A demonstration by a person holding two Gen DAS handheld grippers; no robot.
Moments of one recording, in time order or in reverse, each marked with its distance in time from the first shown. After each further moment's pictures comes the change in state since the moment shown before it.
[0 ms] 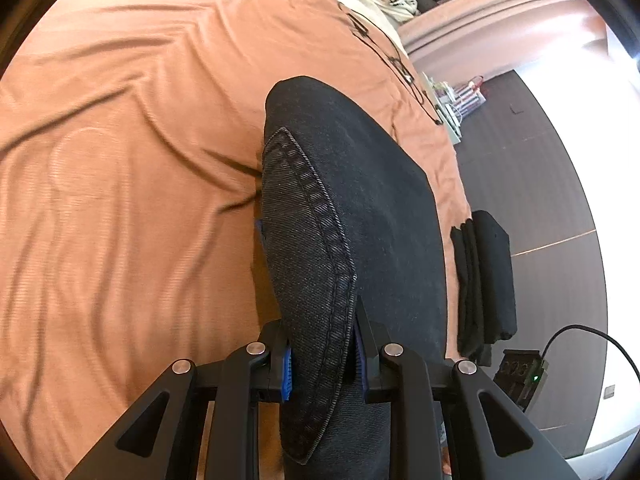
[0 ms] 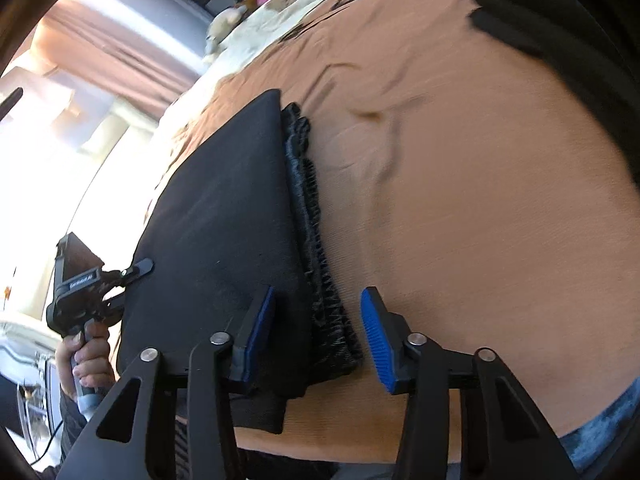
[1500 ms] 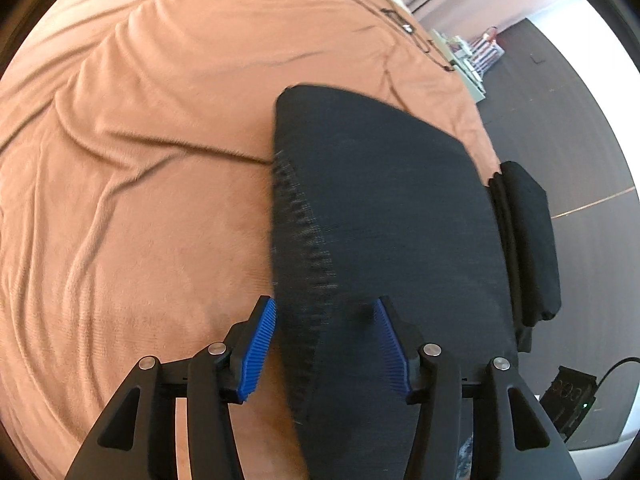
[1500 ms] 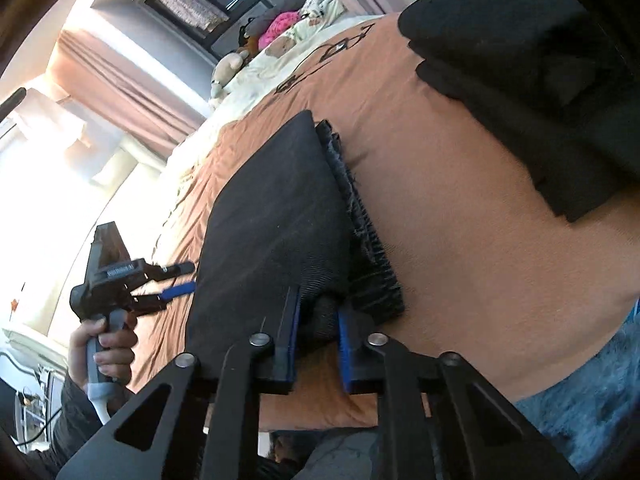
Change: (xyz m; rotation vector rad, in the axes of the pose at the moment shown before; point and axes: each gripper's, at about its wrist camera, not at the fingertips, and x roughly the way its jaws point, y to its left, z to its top) left arm 0.075 -0.068 -0.015 0.085 0.100 0.165; right arm -0.080 -0.059 -0.015 0.046 -0.188 -0.005
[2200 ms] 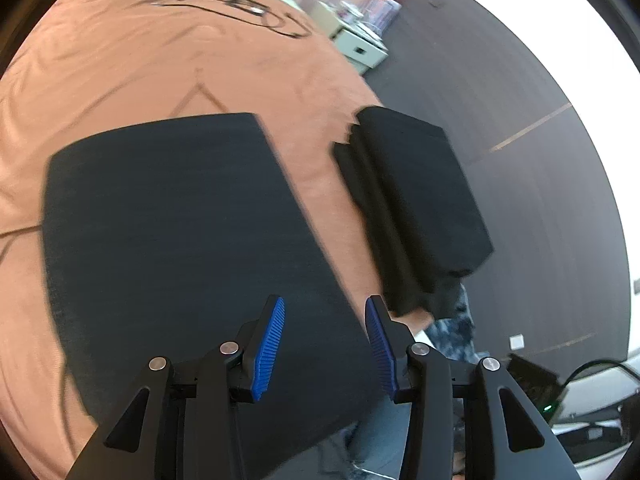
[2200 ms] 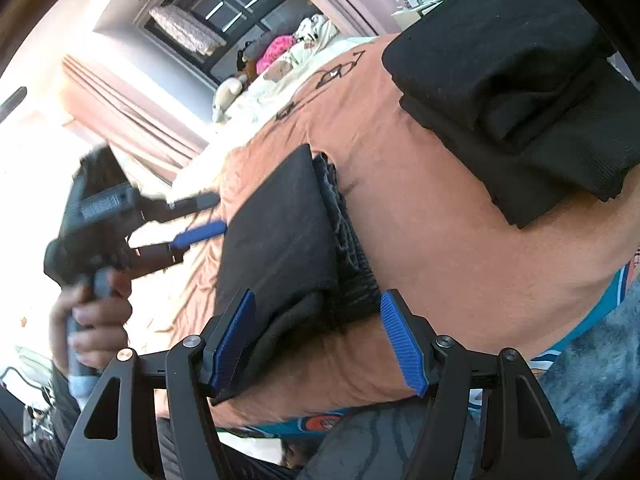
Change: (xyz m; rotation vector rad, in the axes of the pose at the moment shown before) left arm 0.002 -0.170 -0.019 0.269 0.031 -0.149; right arm -0.056 -0.005 -0.012 0.035 -0.076 0.036
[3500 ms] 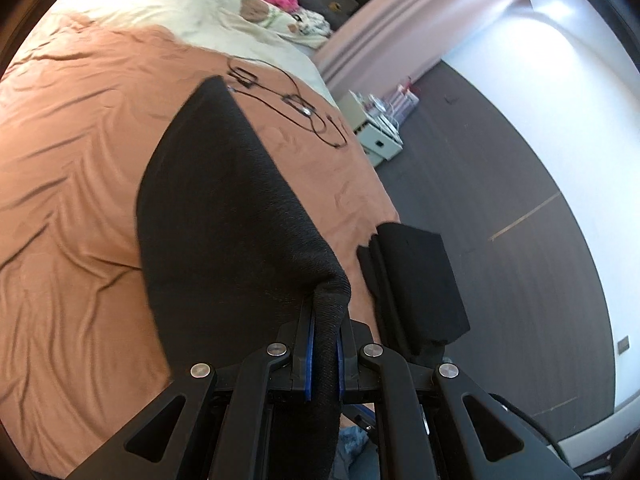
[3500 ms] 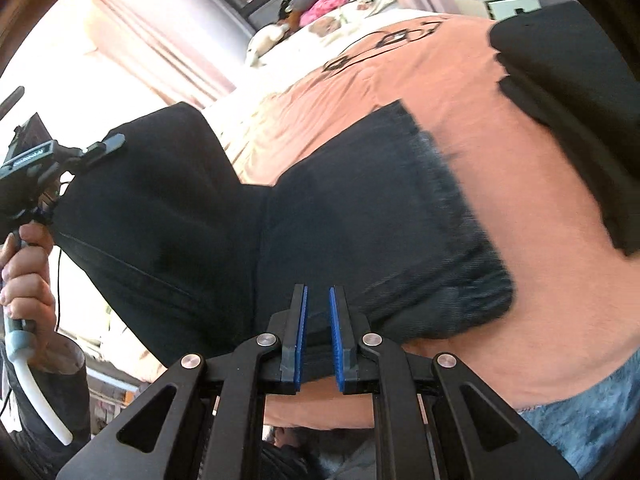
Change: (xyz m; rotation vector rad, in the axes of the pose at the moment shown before) left arm -0.150 0.036 -0.009 -0.111 -0.284 -0.010; right arm 0.091 0.059 0.006 -0.172 0.138 -0.005
